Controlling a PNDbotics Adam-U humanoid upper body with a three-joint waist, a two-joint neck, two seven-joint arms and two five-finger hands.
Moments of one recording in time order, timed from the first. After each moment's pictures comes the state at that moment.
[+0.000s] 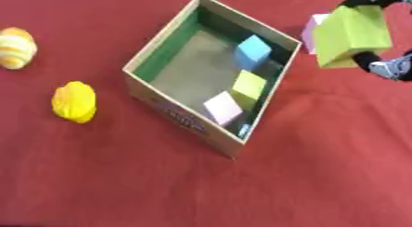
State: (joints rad) left arm -0.25 0.36 0.12 -1.98 -0.01 -0.15 0.42; right arm -0.69 -1.20 0.33 -1.99 0.13 0.18 0.40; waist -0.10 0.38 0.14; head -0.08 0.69
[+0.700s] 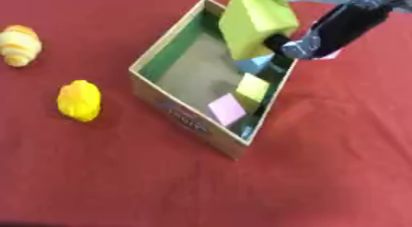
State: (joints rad) left arm -0.25 0.36 0.12 -1.98 -0.01 -0.15 0.42; right arm -1.07 -0.87 0.54 -1.82 0.20 0.24 0.61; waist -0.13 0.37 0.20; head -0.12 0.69
